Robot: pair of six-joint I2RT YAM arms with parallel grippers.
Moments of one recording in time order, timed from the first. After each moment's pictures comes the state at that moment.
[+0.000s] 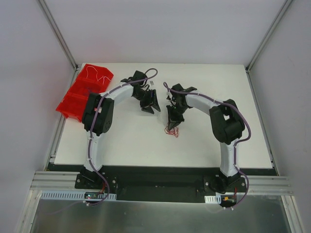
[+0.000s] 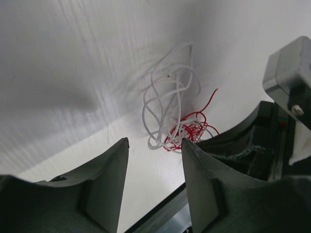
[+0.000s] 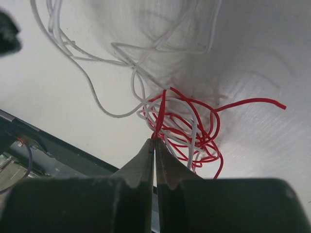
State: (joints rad) left arm -0.41 2.13 1.62 -0.64 0.62 -0.55; right arm 0.55 2.05 1.49 -0.88 -0.41 0.40
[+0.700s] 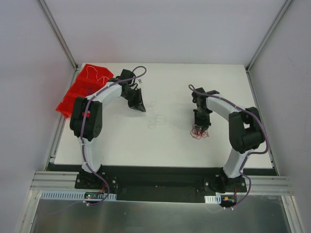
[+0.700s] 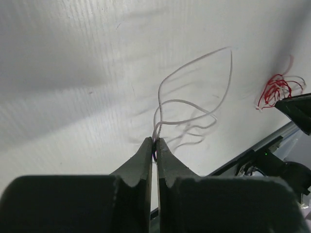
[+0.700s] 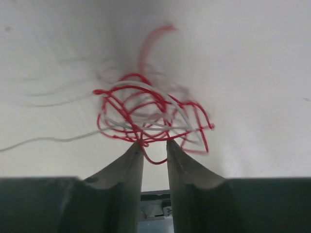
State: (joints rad) left arm -0.33 2.02 1.52 -0.70 0.51 -0.46; right arm 0.40 1.83 1.25 -0.97 0.01 0.41
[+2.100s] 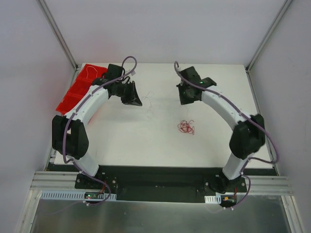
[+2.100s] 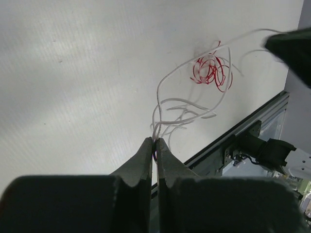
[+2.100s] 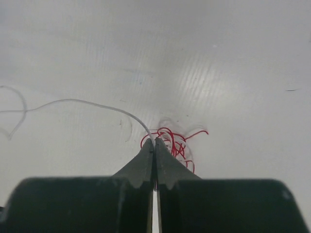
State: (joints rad) left arm -0.29 1.66 1.42 -0.73 0.57 -0.43; right arm 0.53 1.83 1.56 -0.81 0.05 0.23
